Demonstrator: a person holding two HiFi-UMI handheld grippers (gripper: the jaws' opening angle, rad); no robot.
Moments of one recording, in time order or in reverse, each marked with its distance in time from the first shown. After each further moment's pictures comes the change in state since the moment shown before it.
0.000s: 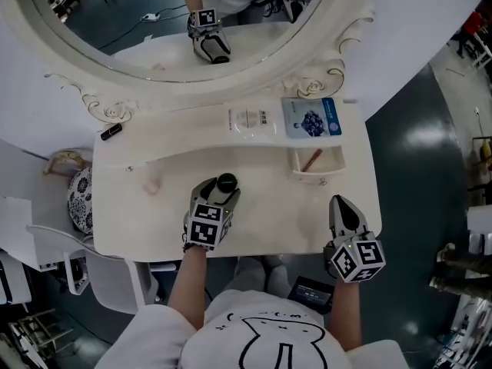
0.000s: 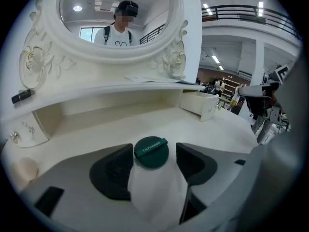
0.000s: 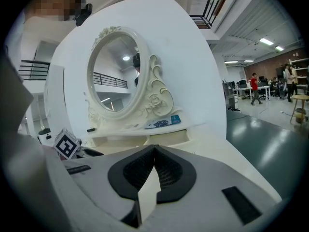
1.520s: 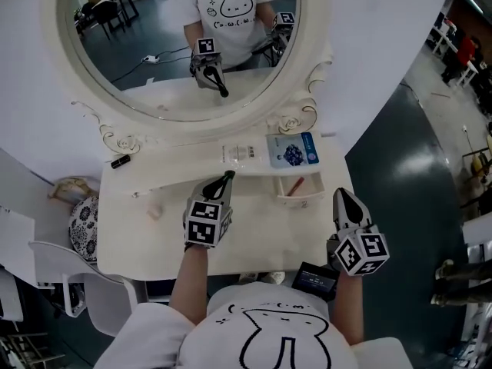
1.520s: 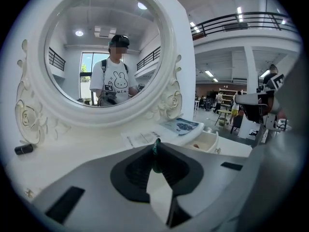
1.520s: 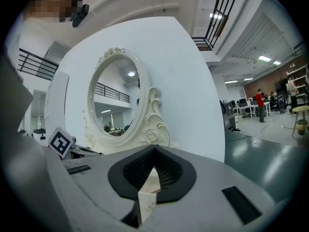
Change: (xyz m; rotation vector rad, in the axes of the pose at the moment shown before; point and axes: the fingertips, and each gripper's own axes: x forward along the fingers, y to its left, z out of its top) left arm -0.043 -0.013 0.140 0.074 -0.278 0.023; right arm -0.014 -0.014 0.109 -0.074 -0.220 -0.015
